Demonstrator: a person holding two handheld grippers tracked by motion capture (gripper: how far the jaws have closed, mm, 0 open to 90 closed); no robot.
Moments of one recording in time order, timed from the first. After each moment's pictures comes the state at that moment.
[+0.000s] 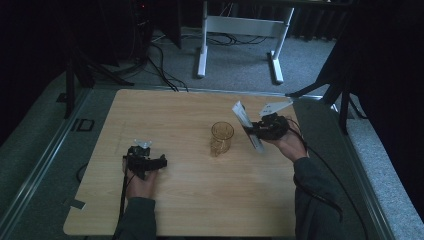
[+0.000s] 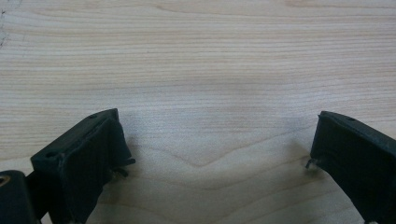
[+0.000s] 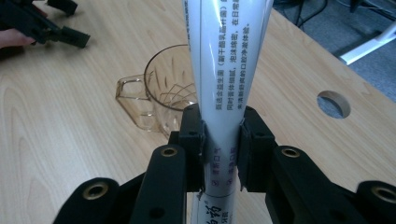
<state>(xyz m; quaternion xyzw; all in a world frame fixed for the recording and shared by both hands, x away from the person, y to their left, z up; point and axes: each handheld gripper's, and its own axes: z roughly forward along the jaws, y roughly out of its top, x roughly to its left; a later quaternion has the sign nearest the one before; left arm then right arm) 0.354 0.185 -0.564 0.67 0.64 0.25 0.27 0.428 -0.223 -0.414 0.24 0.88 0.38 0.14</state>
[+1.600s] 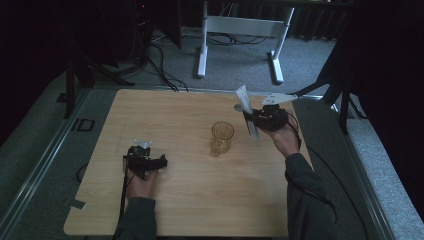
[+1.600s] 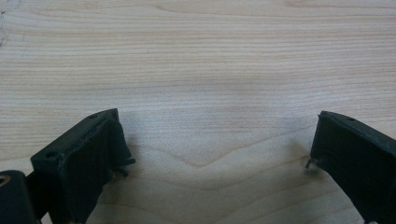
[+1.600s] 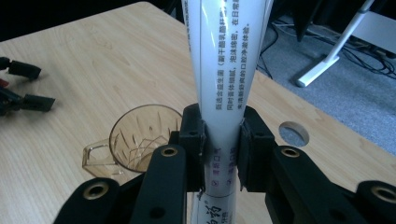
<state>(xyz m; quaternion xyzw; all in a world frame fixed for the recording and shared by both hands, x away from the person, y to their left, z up) 0.354 0.185 -0.564 0.67 0.64 0.25 0.27 0.438 -0.217 -0.399 0.29 0.83 0.44 0.20</state>
